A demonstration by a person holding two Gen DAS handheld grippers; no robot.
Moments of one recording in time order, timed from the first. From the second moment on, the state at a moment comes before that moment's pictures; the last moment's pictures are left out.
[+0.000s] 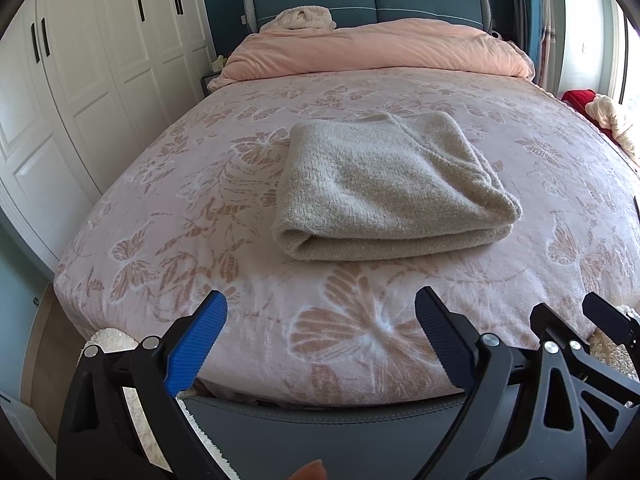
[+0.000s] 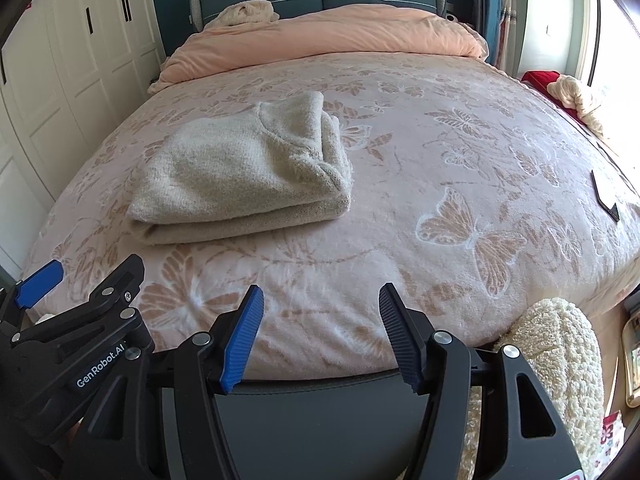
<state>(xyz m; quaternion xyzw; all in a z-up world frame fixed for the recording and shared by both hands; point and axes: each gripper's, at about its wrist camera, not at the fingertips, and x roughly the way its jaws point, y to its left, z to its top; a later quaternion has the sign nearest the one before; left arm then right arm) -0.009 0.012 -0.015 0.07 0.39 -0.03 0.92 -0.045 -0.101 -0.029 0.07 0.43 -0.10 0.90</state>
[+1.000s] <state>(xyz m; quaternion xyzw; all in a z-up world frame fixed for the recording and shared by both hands) -0.012 0.009 -0.013 0.08 0.38 -0.02 0.92 -0.047 -0.098 -0.027 0.07 0.42 -0.10 0.90</state>
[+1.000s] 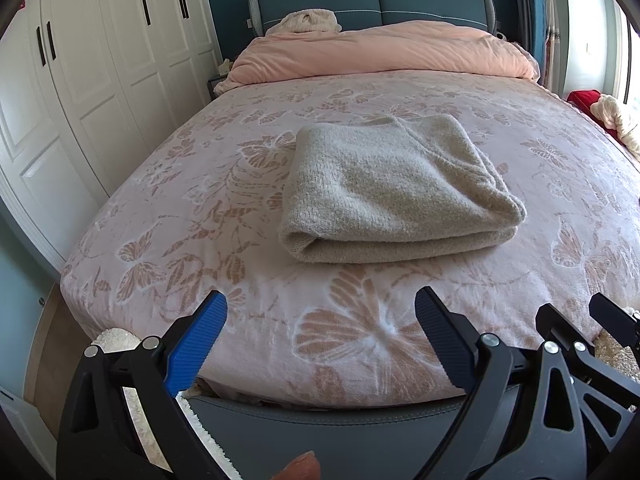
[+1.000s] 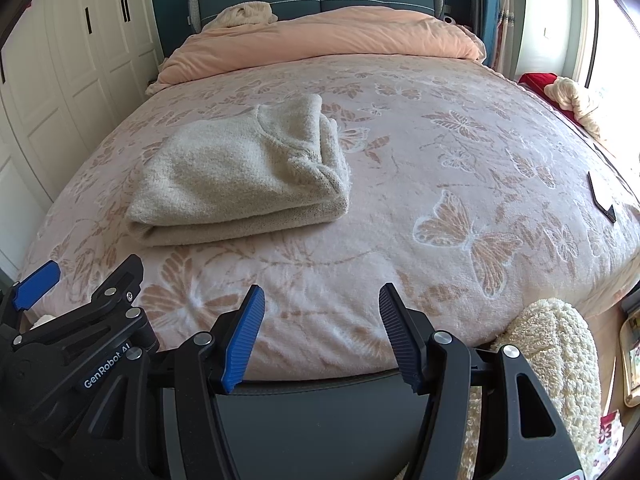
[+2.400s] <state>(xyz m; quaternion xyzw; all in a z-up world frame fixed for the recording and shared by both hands) -0.019 0.004 -0.012 0.08 0.37 0.00 0.92 -0.048 -0.086 -0.025 0.07 0.42 -0.11 0.90</state>
